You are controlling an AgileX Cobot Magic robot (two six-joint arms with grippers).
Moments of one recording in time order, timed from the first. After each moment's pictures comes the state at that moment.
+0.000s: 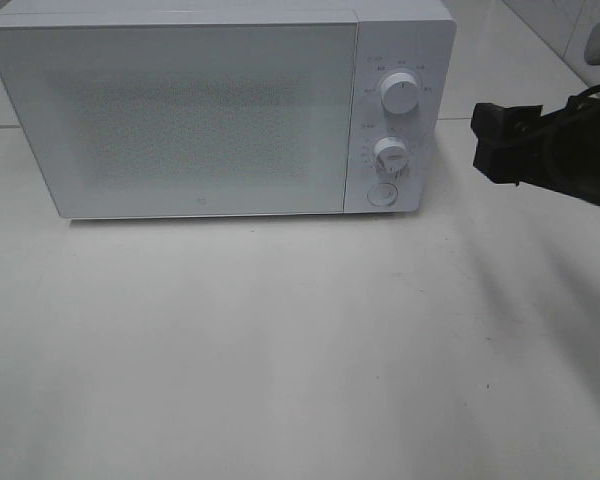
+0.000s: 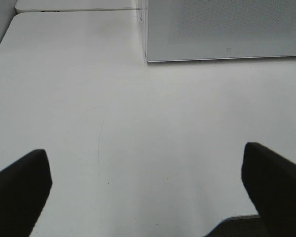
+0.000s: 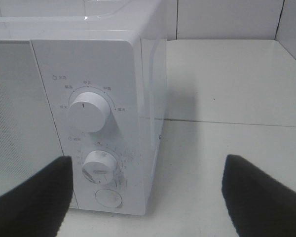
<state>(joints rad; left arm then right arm) 0.00 0.00 -0.52 -0.10 1.08 0.06 0.41 1.28 -0.36 0.42 -0.77 -0.26</state>
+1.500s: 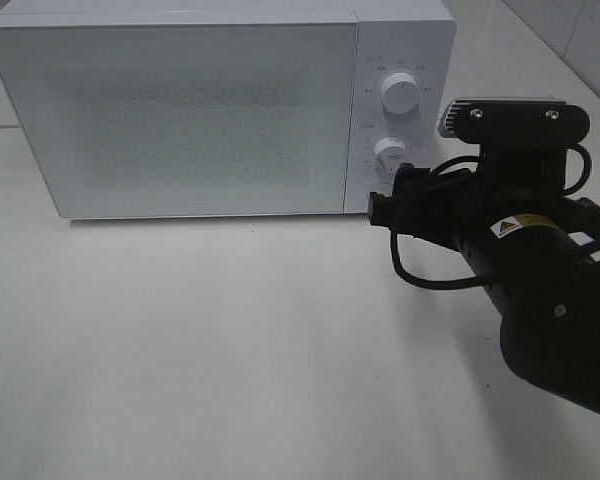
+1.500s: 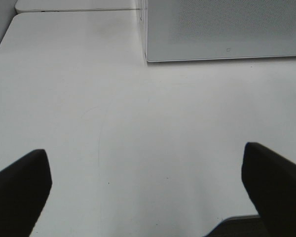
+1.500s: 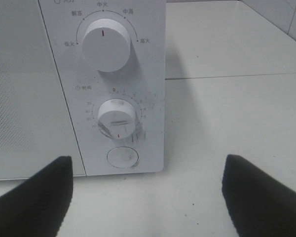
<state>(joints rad) 0.00 0.00 -0.52 -0.10 1.08 0.06 0.85 1.65 -0.48 1.08 -1.12 -0.44</state>
